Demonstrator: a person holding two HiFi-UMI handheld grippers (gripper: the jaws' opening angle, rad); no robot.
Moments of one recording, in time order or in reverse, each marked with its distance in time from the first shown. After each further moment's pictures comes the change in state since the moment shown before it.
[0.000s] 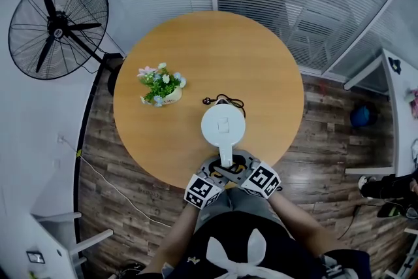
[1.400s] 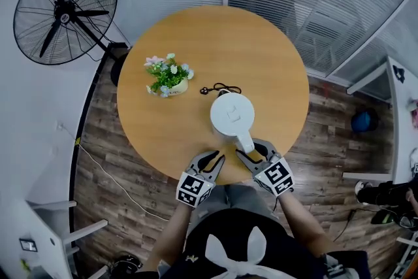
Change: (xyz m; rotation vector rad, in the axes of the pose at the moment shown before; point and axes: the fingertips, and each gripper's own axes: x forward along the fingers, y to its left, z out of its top) left arm -0.046 0.035 -0.005 -0.038 0.031 0.189; right arm -0.046 -0.050 -0.008 -0.066 0.125 -0.281
